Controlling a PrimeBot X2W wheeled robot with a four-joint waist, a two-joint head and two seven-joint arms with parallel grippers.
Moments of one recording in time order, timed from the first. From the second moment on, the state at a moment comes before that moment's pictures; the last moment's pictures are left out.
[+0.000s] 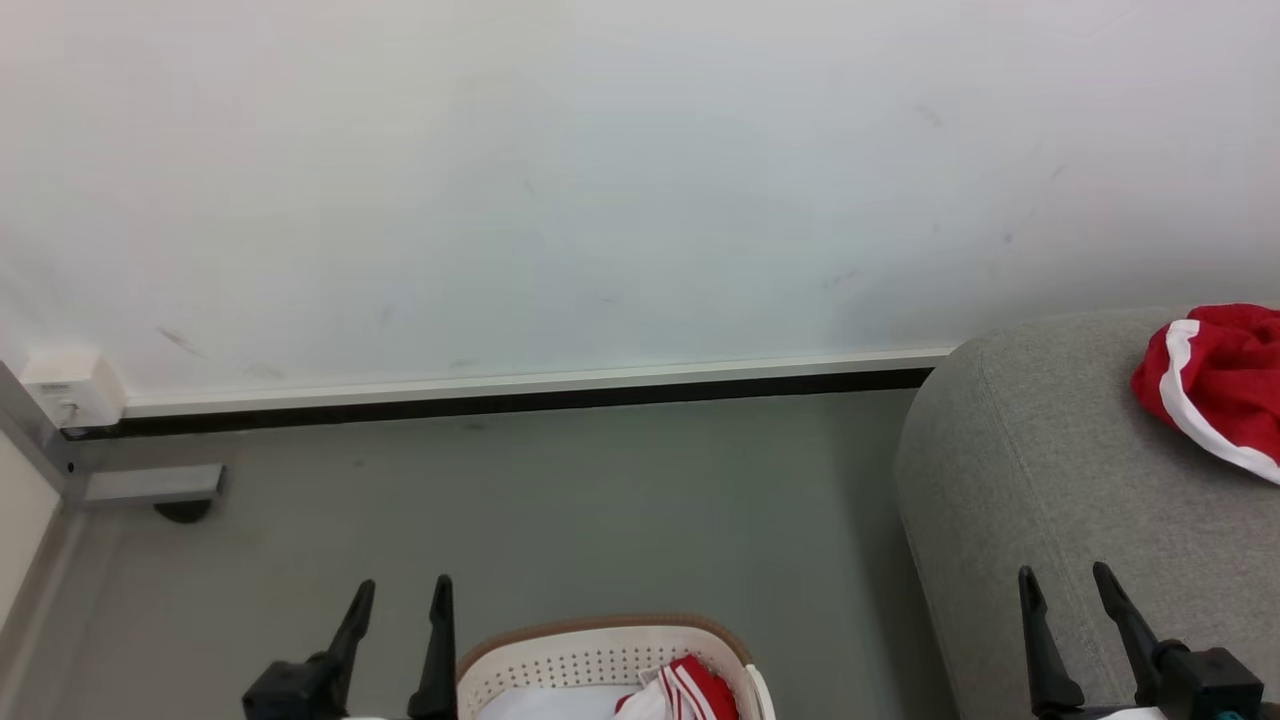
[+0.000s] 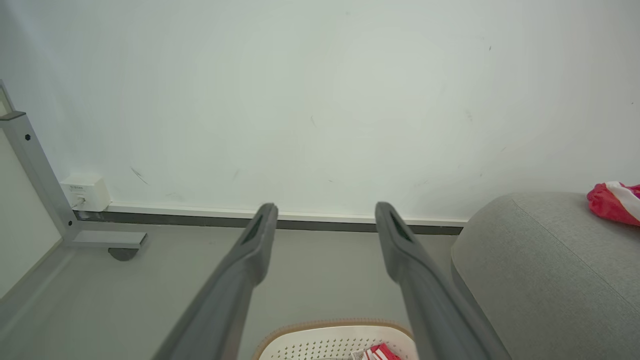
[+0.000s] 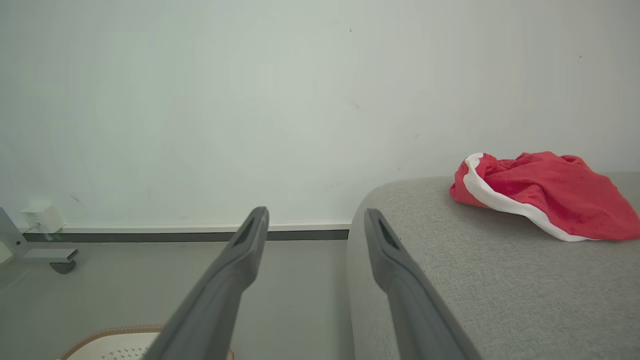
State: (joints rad) left arm -0.03 0.18 -0.28 0.18 -0.35 0.16 -0.26; right arm -0.09 -0.06 0.00 0.37 0.18 0.13 -0.26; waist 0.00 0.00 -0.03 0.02
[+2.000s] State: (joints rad) left arm -0.81 0.09 -0.47 1.10 -0.18 0.01 0.24; right arm -0.61 -0.05 0.16 0.12 0.31 0.13 -0.26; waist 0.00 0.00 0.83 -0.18
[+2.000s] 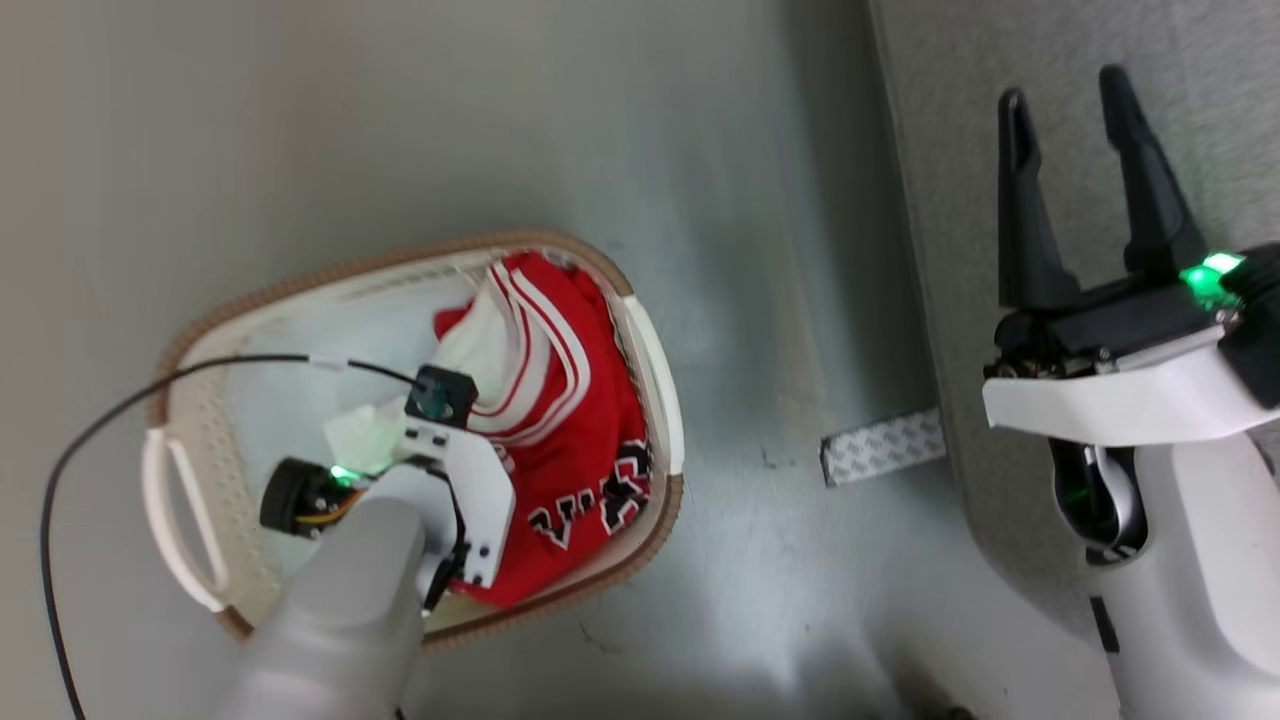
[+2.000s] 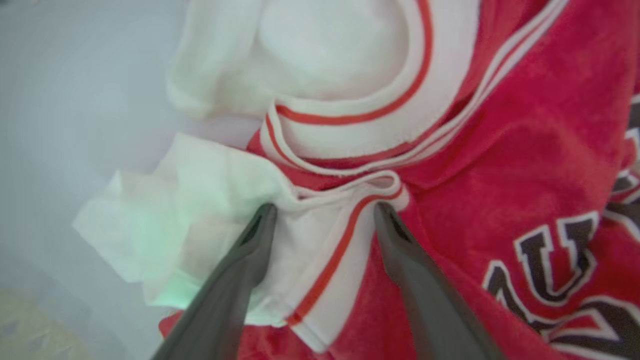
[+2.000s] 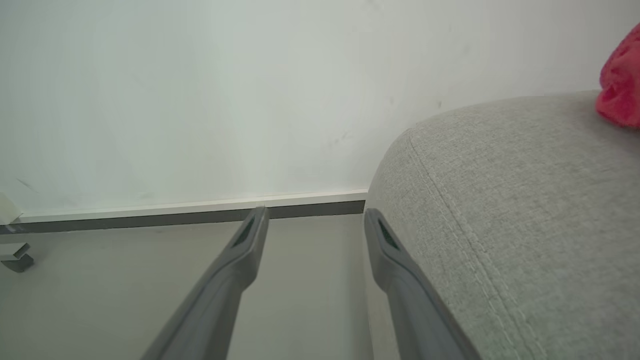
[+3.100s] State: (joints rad) left arm -0.63 0.05 -0.55 1.06 -0.40 -0.04 -0.12; right arm -0.34 -0.05 0.12 0.26 0.28 0.13 -0.26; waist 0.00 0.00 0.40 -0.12
